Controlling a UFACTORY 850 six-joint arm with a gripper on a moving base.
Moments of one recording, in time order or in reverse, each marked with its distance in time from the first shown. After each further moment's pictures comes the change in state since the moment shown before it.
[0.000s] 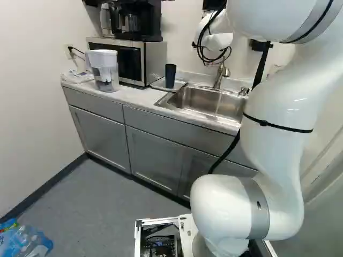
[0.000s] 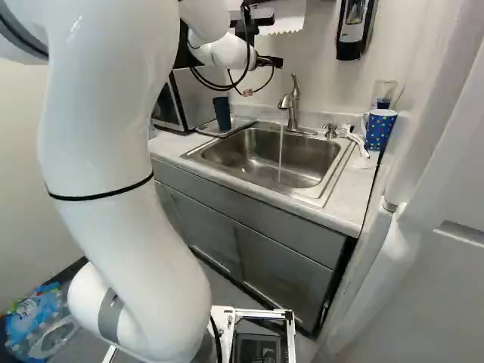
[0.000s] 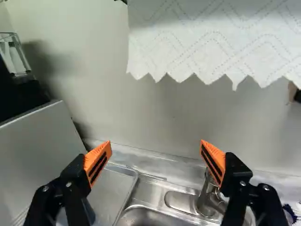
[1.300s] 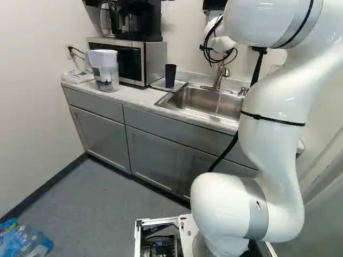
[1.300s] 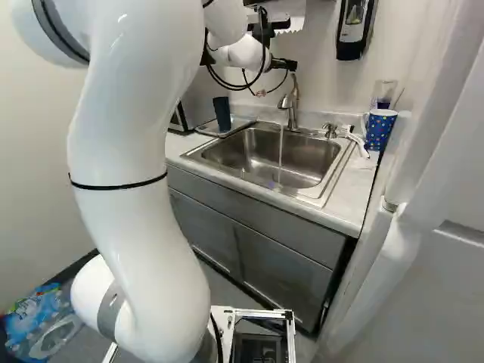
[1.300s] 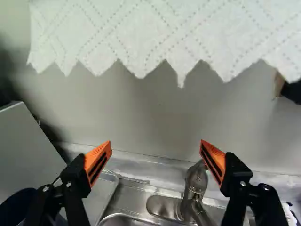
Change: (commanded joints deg) arm -3.3 -5.6 -6.4 0.0 -3.0 0.0
